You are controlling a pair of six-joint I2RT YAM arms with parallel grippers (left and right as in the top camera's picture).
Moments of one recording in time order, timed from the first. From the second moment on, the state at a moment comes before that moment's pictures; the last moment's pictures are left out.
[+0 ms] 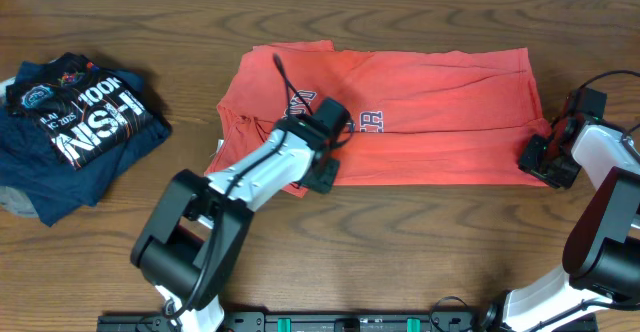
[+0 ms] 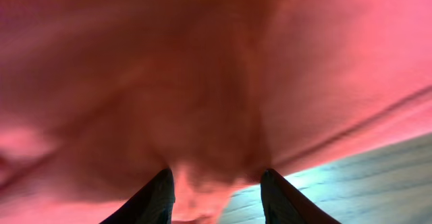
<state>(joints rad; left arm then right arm) -0.61 1.87 1.15 -0.73 -0.01 -0.20 -0.38 1.82 1.05 -0.66 0.06 0.23</state>
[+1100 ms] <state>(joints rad) -0.65 1.90 1.16 -0.82 -0.17 -0.20 -0.38 1.82 1.05 -0.66 0.06 0.23</state>
